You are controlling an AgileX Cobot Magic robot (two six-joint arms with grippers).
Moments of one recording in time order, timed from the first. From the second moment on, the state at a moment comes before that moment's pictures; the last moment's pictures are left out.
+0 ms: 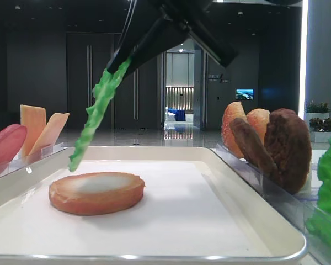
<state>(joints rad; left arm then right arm) -0.09 -0.02 -0.47 0.07 1.11 0.00 0.69 1.70 -1.16 0.80 0.64 -0.23</state>
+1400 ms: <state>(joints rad) -0.09 -0.02 -0.47 0.07 1.11 0.00 0.69 1.82 -1.24 0.98 0.60 -0.34</state>
